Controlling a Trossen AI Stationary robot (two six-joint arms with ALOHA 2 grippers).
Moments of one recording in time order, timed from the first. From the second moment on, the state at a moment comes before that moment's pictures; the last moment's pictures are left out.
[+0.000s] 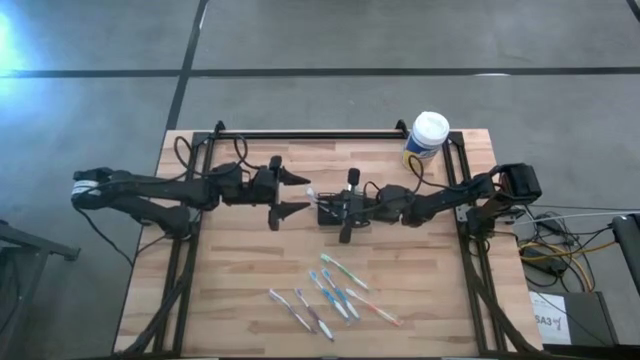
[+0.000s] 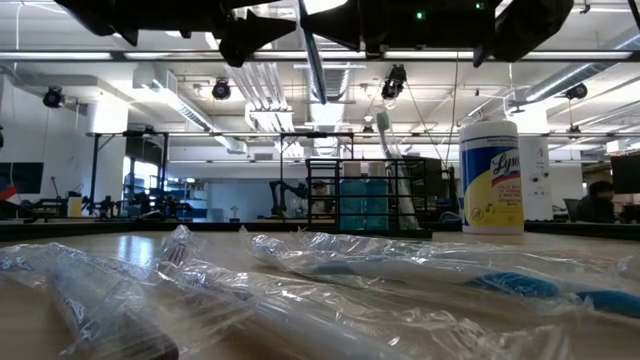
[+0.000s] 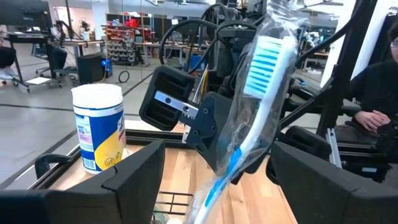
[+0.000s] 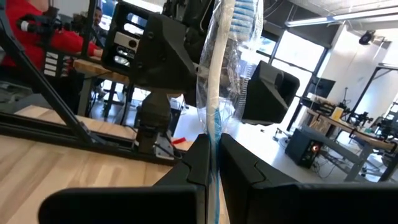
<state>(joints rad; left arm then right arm) 0.08 1.12 0.66 0.52 0.06 -0.08 0.05 1.62 0.81 0.93 0.19 -0.31</state>
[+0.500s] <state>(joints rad) 0.08 1.12 0.68 0.54 0.05 -0.07 0.05 1.63 0.83 0.92 0.19 -0.31</state>
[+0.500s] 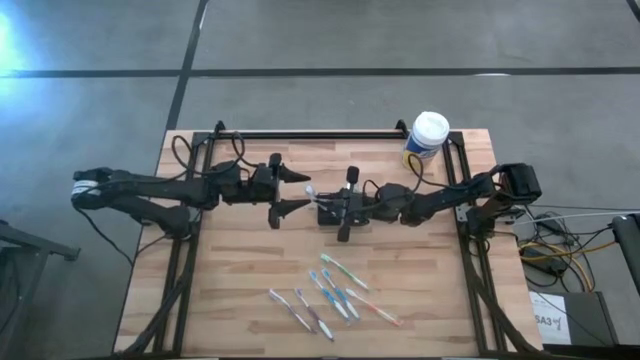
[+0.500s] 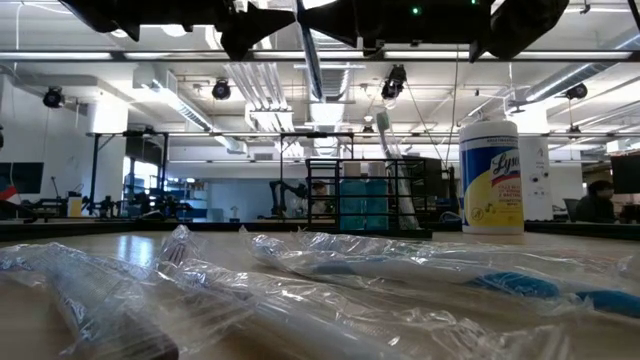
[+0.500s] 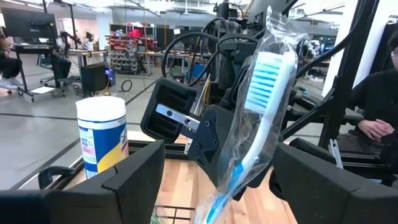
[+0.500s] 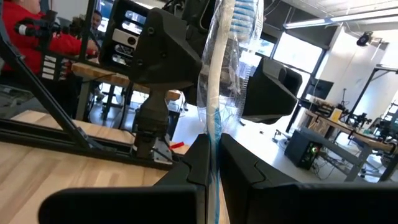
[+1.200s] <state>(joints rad) 0.08 1.18 0.70 0.57 0.05 -0.02 0.01 1.71 0.86 0.95 0.26 -0.26</state>
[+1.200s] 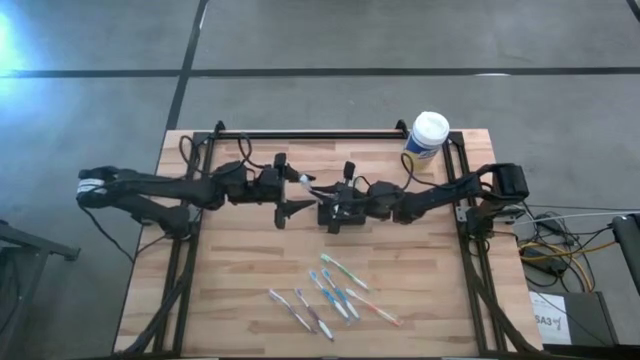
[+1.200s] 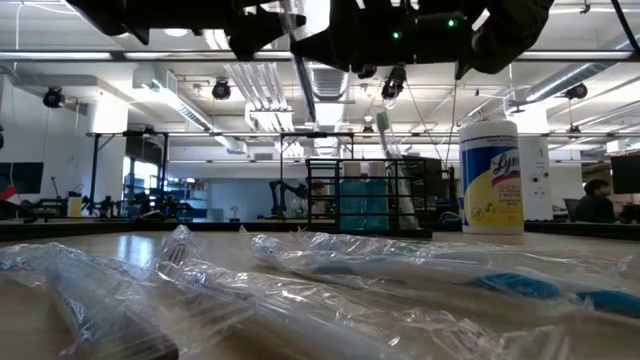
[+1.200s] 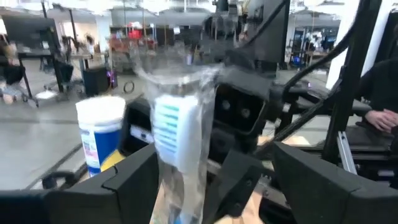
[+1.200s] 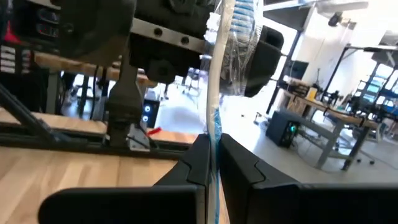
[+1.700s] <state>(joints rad) 0.08 1.18 0.70 0.56 0.05 -0.01 0.04 1.70 0.84 1.01 0.25 -0.30</state>
